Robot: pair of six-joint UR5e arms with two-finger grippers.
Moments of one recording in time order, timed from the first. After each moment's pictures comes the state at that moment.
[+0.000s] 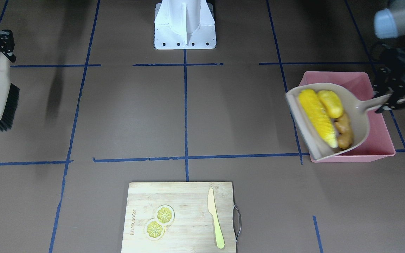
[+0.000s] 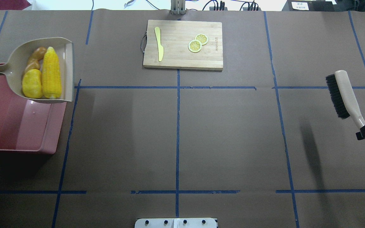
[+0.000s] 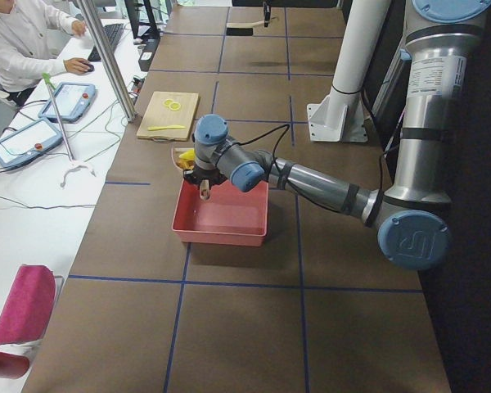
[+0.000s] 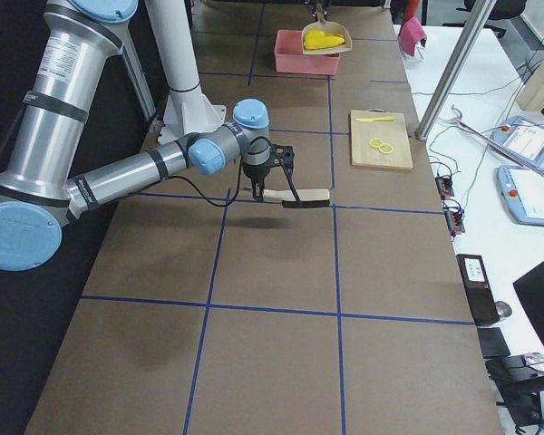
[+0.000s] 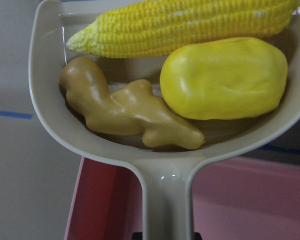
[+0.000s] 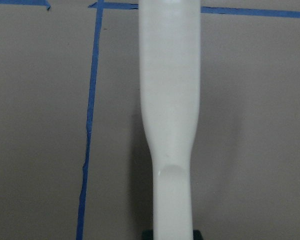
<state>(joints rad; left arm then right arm) -1.29 -1.61 -1.79 -1.99 -2.37 0.77 0.98 -1.90 2.28 -1.38 2.19 0.72</state>
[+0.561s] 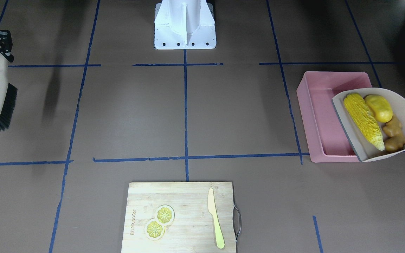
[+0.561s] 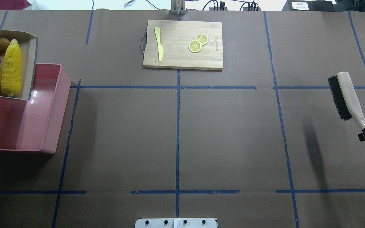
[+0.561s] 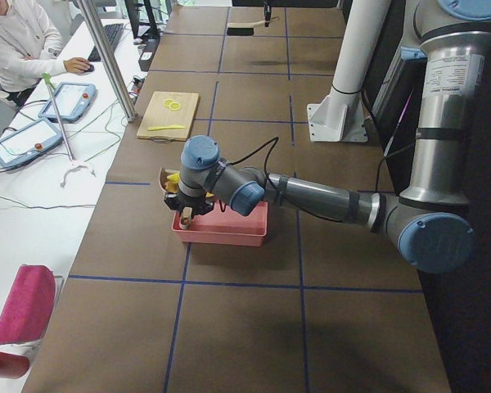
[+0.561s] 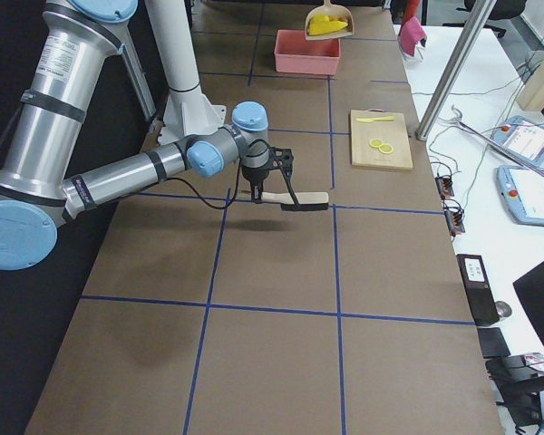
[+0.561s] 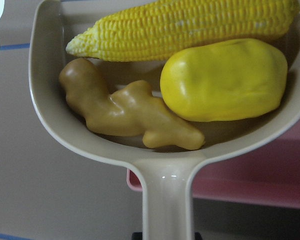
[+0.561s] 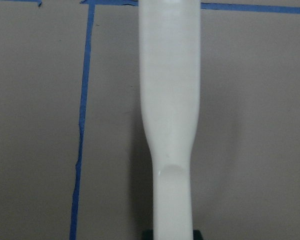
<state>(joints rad) -1.42 -1.60 -1.72 -1.97 -2.29 1.12 0.99 -1.92 2.28 -1.37 2.19 0.72</state>
